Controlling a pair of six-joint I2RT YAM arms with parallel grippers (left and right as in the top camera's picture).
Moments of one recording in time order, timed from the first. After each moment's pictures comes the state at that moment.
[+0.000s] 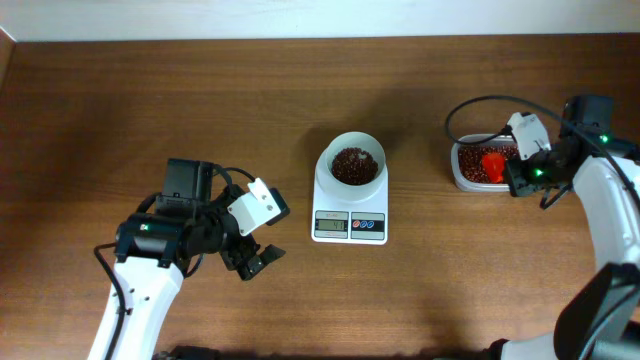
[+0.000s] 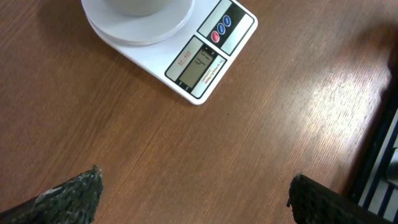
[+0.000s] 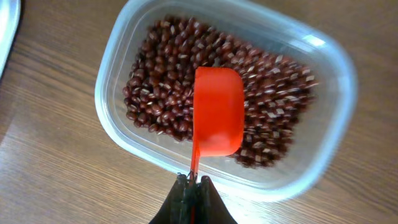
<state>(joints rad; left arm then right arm) -0.12 1.14 0.97 -1.01 0.50 0.80 -0.27 1.65 1.24 -0.88 -0.25 -0.56</state>
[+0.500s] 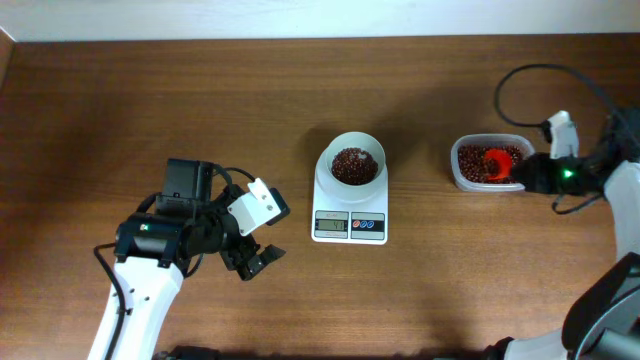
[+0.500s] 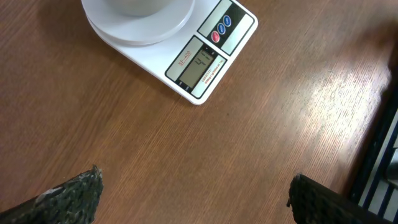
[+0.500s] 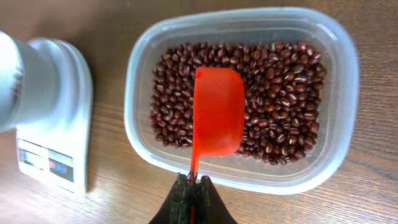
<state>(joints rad) -0.12 1.14 0.97 -1.01 0.50 0.80 -0.46 1.68 1.24 -0.89 -0.60 -0.36</state>
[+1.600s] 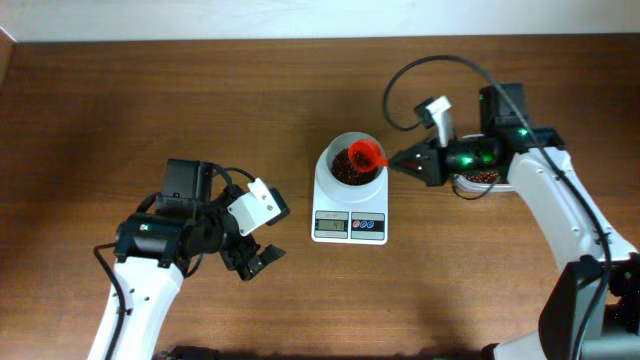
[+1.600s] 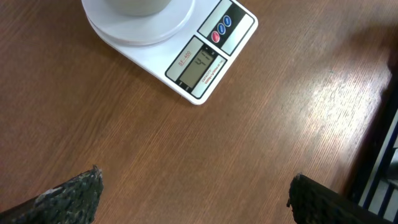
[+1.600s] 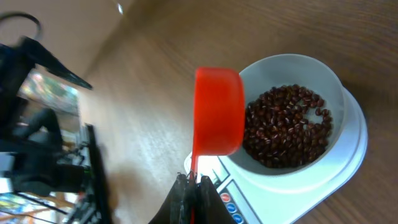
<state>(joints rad) -0.12 1.14 0.97 -1.01 0.50 0.80 0.06 1.68 1.24 -0.73 -1.00 -0.34</state>
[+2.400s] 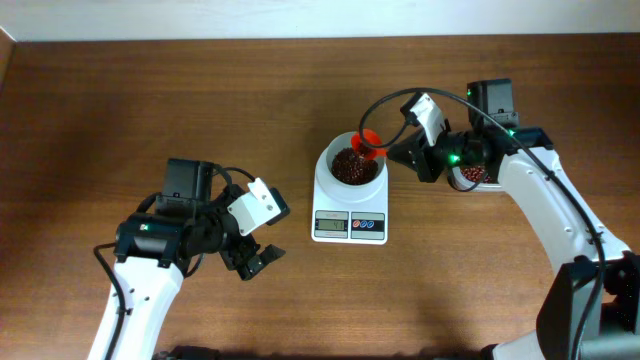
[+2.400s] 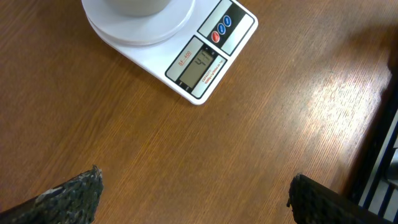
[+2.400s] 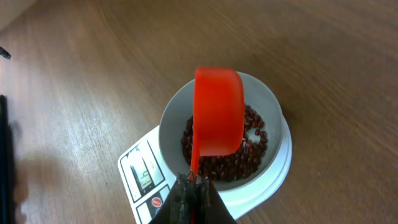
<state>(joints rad) -0.12 1.14 0.97 -1.01 0.50 0.80 0.11 1.68 1.24 -0.61 -0.81 -0.50</state>
